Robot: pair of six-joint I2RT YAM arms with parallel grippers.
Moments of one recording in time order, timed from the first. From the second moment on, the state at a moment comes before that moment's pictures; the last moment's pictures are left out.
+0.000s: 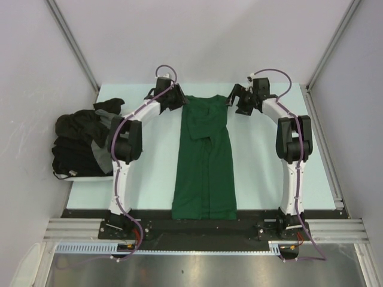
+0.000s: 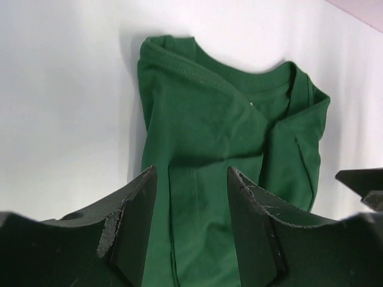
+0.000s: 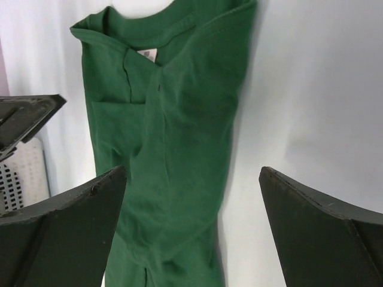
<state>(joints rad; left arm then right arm) -0.28 2.32 1.87 -0.19 0.17 -0.63 0.14 2.27 1.80 -0.26 -0.46 0.52</state>
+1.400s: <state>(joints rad) -0.21 2.75 2.32 -0.06 0.29 -0.83 0.18 2.73 2.37 -0.22 -0.34 0.55</state>
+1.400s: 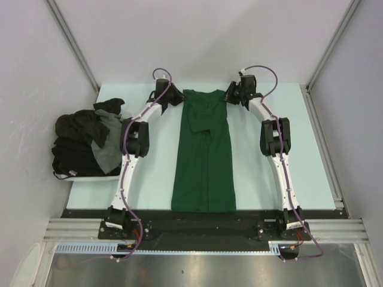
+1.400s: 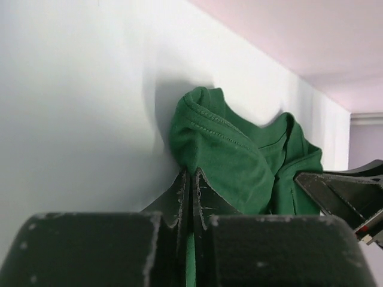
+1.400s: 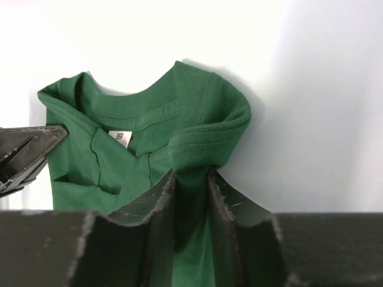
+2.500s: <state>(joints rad) -0.17 1.96 2.02 -0.23 0.28 -0.54 0.11 1.91 2.03 -0.33 -0.37 0.37</state>
